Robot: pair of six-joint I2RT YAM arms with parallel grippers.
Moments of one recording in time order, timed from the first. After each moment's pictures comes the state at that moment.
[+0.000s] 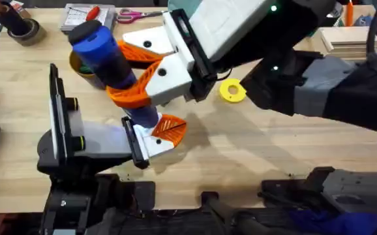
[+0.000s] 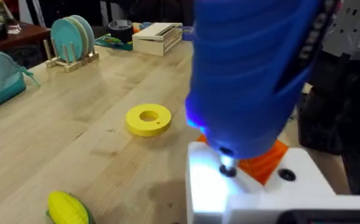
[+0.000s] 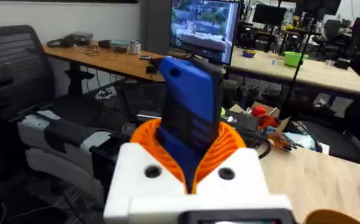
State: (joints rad) left arm 0.00 0.01 0.01 -0.13 1.19 0.07; right arm 0.77 1.48 0.92 0.87 -1.16 0.16
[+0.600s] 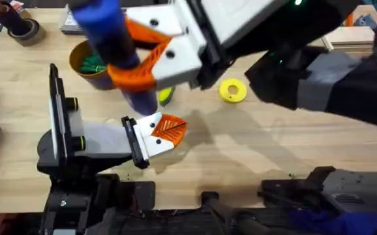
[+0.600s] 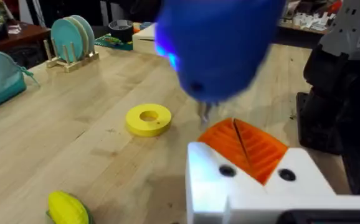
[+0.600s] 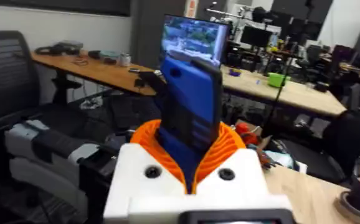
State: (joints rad) left arm 0.00 0.01 0.01 -0.13 1.18 0.07; right arm 0.73 1.48 0.94 1.01 -1.16 0.23
